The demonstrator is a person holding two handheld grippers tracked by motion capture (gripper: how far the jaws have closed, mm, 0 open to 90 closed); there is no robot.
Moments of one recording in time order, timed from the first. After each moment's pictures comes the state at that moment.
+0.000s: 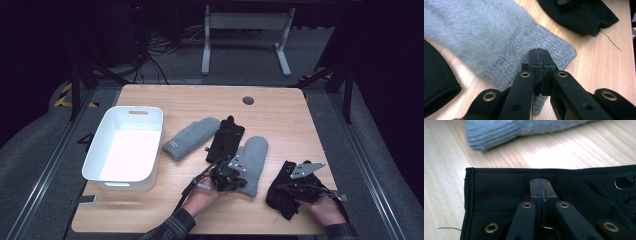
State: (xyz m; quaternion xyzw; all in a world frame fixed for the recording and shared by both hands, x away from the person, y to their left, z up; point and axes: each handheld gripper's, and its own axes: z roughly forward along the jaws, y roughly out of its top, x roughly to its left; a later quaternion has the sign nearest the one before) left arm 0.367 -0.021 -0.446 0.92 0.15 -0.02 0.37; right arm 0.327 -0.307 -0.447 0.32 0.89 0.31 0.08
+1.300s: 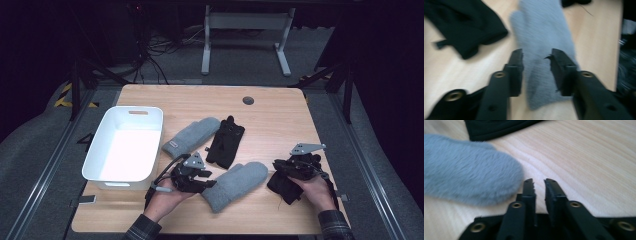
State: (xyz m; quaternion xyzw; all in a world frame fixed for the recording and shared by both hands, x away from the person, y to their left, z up) left arm 0.359 0.080 -0.413 0.89 0.23 0.03 0.40; right arm 0.381 -0.303 -0.439 0.37 0.84 0.37 0.14
